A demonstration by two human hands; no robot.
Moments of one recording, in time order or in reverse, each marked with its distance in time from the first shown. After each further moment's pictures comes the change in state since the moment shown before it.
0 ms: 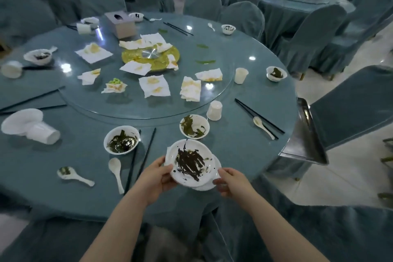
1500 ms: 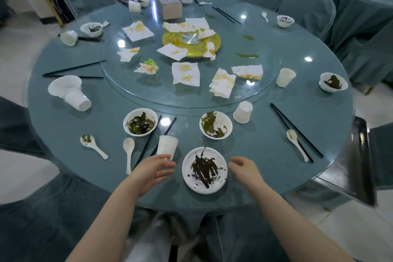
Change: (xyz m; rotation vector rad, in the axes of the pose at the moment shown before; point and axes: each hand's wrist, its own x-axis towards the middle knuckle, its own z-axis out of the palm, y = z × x) left_hand 0.020 -0.013 -0.022 0.004 0.272 -0.063; right_hand 0.090 -0.031 -0.013 -0.504 -0.039 -0.193
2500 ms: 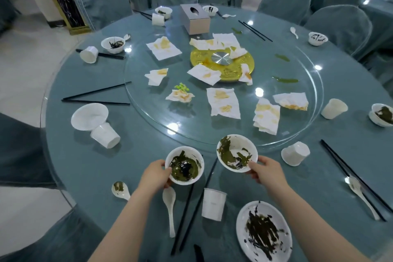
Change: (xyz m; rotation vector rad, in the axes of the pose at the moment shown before) left_hand 0.128 0.094 -0.132 0.620 0.245 0.146; right_hand 0.076 -0.155 0.069 0.208 0.142 0.030
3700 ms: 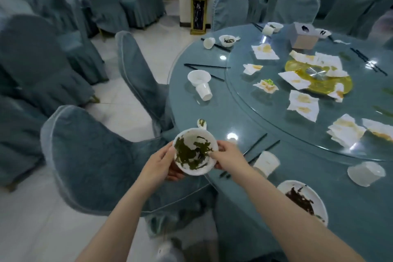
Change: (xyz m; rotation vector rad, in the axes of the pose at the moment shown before) left_hand -0.289 -0.129 -0.023 -0.641 0.392 0.098; right_hand -0.217 0.009 0.128 -0.320 -0.820 -0.411
